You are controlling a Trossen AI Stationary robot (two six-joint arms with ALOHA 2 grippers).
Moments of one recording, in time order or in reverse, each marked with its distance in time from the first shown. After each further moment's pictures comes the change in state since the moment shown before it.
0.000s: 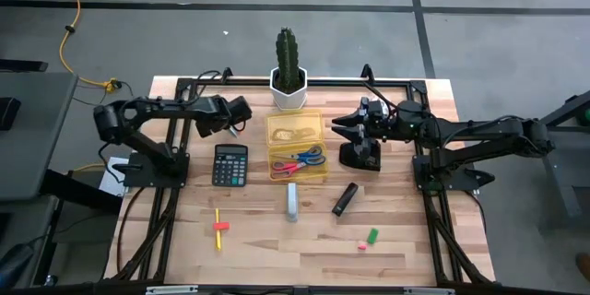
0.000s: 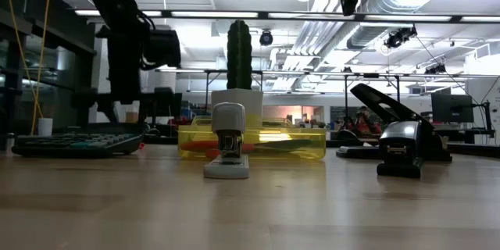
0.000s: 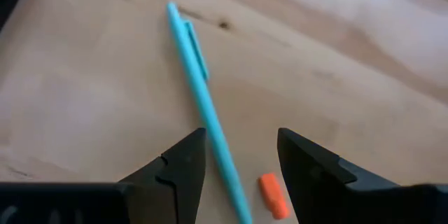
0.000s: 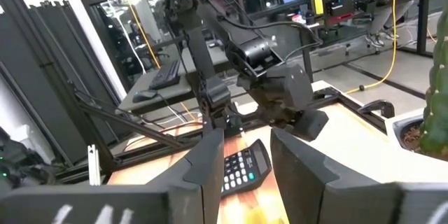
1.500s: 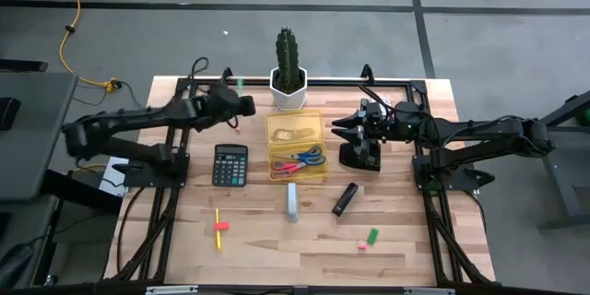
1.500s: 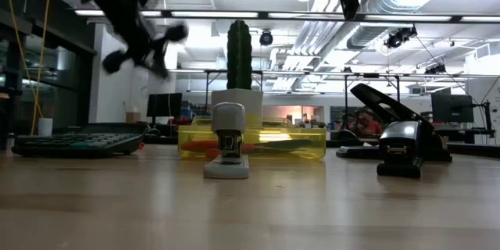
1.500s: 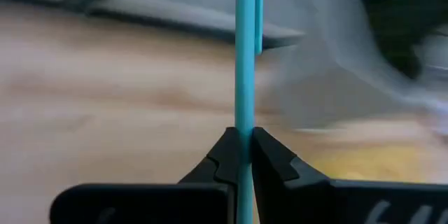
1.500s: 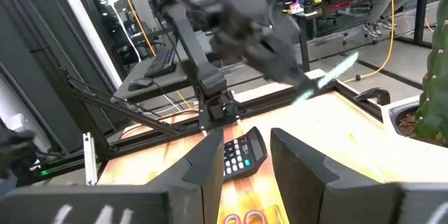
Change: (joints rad) left arm -0.114 -0.350 -0.002 0.259 -0.065 0.476; right arm 0.000 0.000 0.000 -0.048 0.000 -0.008
